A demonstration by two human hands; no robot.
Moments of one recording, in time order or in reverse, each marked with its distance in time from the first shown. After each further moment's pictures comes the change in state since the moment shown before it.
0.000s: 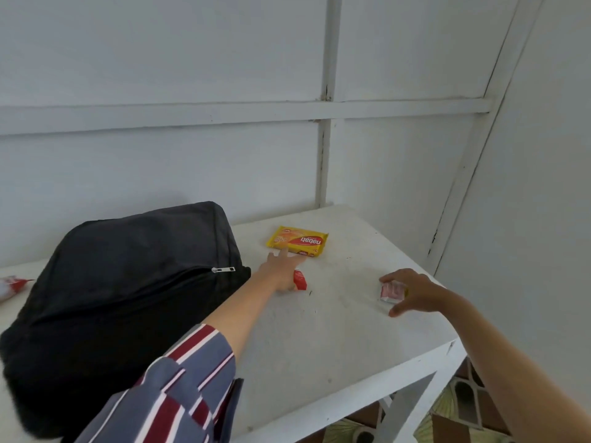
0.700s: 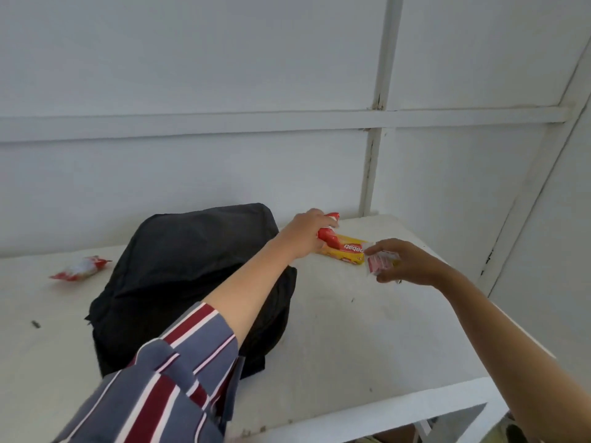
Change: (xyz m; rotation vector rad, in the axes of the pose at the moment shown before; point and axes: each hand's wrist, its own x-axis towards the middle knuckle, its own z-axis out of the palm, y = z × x) left_hand -0.048 -0.026 -0.077 -0.245 0.378 0.175; right_hand 0.030 -0.106 -0.028 0.344 0.082 -0.358
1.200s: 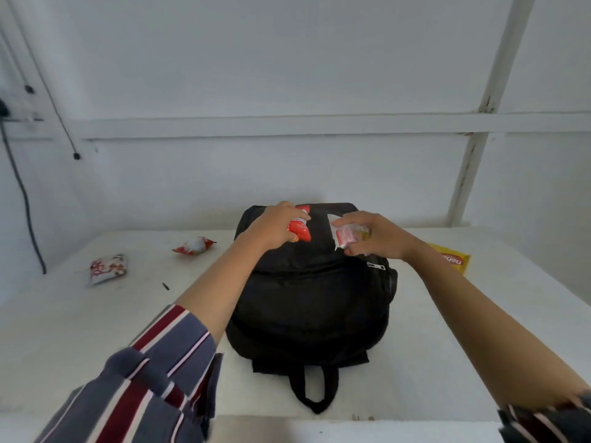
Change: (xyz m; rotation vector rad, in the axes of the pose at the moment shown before) left_hand -0.139 -0.135 -0.103 0.143 0.111 -0.324; right_hand 0.064 -0.181 0.115 0.092 -0.126 -0.330
